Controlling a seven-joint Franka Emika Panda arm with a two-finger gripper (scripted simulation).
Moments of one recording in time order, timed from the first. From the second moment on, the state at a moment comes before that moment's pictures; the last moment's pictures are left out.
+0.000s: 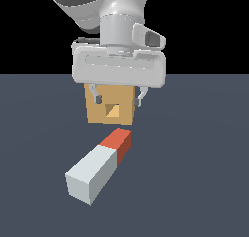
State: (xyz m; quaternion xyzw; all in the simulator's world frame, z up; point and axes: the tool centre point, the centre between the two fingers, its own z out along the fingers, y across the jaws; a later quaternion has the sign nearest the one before) arm -0.016 -0.007 0.132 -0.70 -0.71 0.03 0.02
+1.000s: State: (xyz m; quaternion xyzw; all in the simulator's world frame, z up) arm -0.043 -0.090 0.089 -0.81 -0.59 0.01 0.01
